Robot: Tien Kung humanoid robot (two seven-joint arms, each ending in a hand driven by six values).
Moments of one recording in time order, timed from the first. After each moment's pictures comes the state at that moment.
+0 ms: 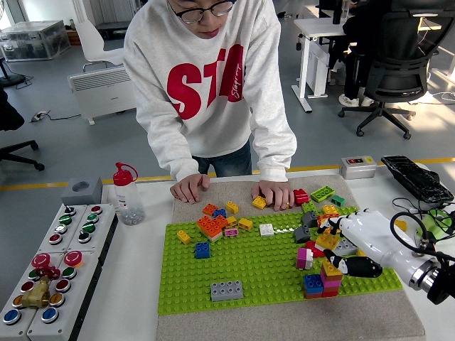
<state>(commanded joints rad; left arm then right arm) -0.09 0.04 -1.18 -0.18 1.45 0.01 0.32 0.49 -0.75 0.72 1.63 -1.99 -0.19 -0.15</state>
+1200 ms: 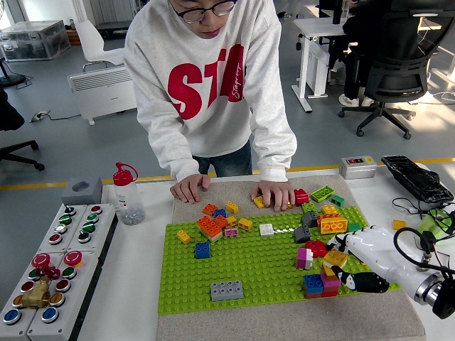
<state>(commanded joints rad) -0.10 0.04 -1.18 -0.18 1.45 0.00 0.32 0.46 -0.75 0.72 1.62 -2.00 -0.16 -0.17</state>
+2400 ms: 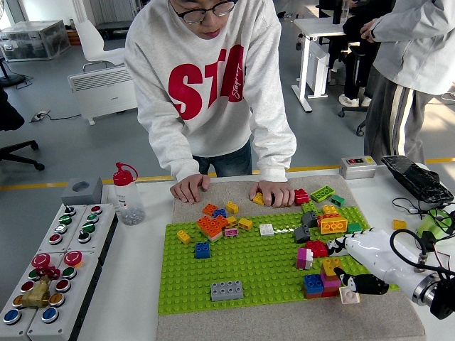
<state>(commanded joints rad) -0.10 0.04 -1.18 -0.18 1.45 0.01 0.32 0.47 -0.74 0.71 1.62 -2.02 -0.13 -0.19</state>
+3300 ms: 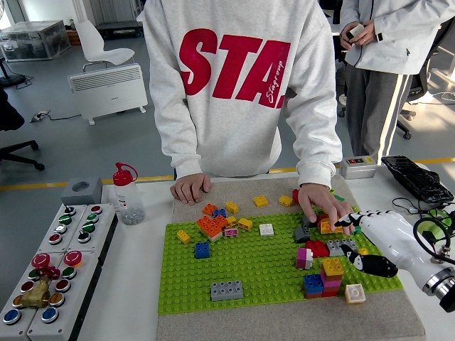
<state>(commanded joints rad) -0.09 0.04 -1.19 -0.18 1.47 0.01 0.32 0.36 -0.71 0.85 1.63 -1.95 -0.34 -0.18</state>
